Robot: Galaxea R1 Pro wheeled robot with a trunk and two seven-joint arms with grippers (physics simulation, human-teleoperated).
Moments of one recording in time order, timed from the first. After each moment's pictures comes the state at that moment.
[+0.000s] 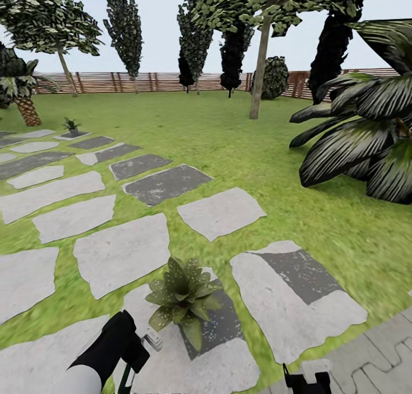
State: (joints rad) left arm -0.53 -0.03 0.06 -0.66 -0.97 0.73 -0.81; right arm -0.43 -0.09 0.29 -0.03 -0.13 -0.59 -0.14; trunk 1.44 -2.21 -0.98
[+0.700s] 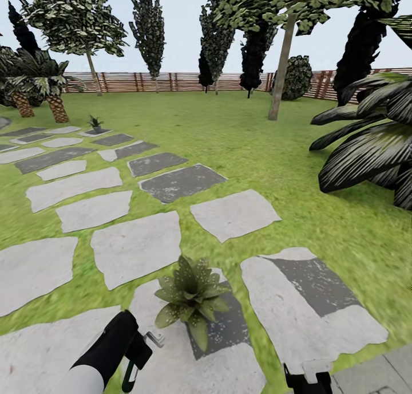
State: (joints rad) left arm -0.53 -0.04 0.06 -0.67 -0.92 0.72 -0.75; right arm -0.43 -0.10 0.29 -0.03 -0.13 -0.59 -0.14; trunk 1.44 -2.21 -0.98
